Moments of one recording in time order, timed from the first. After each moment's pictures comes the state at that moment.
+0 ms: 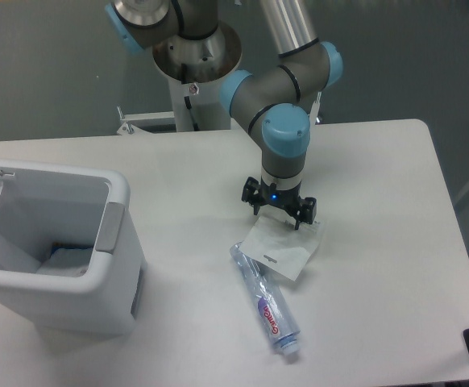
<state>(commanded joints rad) 2.59 -1.91 -2.00 -0.73 1.56 1.00</state>
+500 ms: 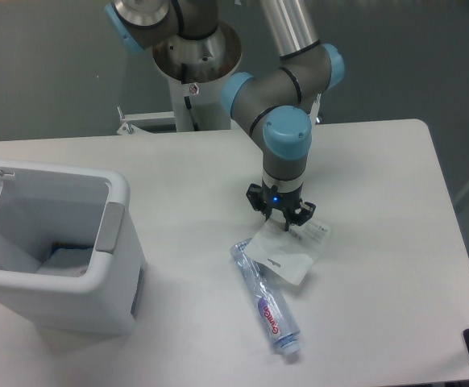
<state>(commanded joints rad) 2.59 -1.91 -1.97 -0.73 1.56 1.00</state>
